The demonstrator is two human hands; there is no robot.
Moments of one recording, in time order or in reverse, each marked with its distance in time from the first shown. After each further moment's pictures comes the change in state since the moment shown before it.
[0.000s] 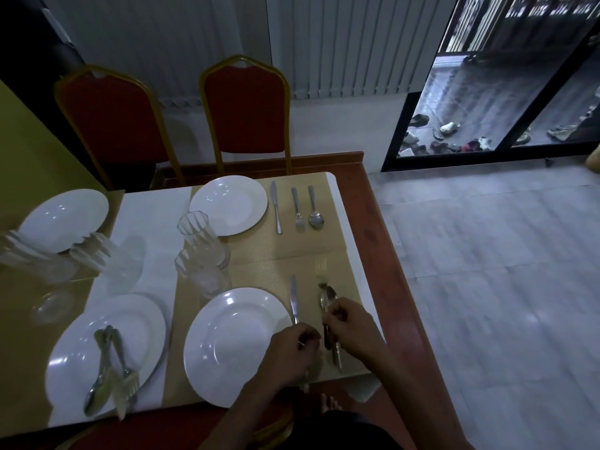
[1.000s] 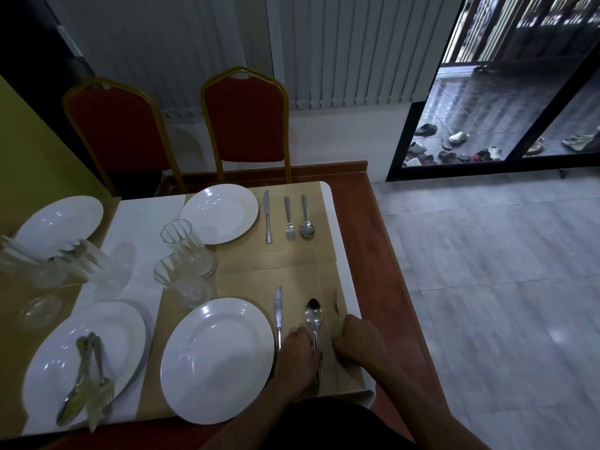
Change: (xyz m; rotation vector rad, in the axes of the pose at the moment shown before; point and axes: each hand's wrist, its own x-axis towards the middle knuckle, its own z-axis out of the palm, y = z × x) left_hand 0.048 0.017 0.069 0.205 0.062 -0.126; right_hand 0.058 0.070 -0.020 -0.522 -0.121 0.047
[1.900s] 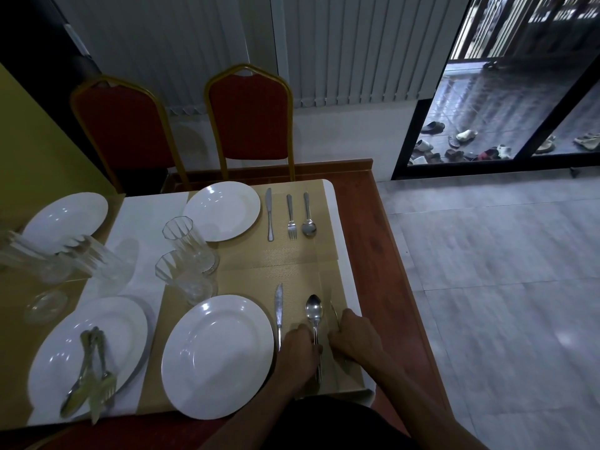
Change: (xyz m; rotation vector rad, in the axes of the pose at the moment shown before) left_hand 0.008 0.001 0.004 0.006 -0.009 -0.046; right_hand 0.004 -0.003 0.001 0.105 -0.014 -0.016
